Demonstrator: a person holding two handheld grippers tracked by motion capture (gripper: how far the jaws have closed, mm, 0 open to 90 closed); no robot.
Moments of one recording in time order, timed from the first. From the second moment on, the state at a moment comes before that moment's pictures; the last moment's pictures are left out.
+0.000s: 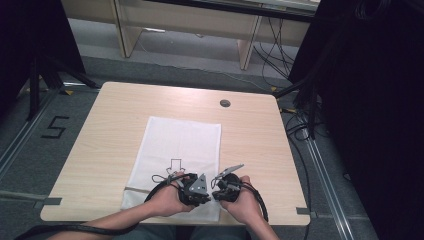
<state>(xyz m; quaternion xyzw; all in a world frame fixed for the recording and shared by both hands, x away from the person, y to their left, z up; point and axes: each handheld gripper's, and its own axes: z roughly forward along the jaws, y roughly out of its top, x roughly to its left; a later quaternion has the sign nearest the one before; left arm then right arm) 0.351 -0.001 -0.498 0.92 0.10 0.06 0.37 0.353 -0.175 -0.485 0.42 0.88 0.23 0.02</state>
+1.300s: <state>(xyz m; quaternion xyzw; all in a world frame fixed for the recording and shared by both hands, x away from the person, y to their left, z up) 0.354 0.014 -0.490 0.92 0.10 0.04 0.37 0.354 -0.175 -0.487 0.39 0.89 0.24 0.03</state>
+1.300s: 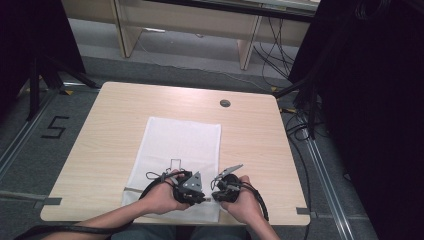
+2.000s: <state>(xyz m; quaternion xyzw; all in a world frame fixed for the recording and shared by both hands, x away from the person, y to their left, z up) 0.353 0.025 -0.488 0.92 0.10 0.03 0.38 0.352 -0.174 -0.486 0.40 0.89 0.23 0.03</state>
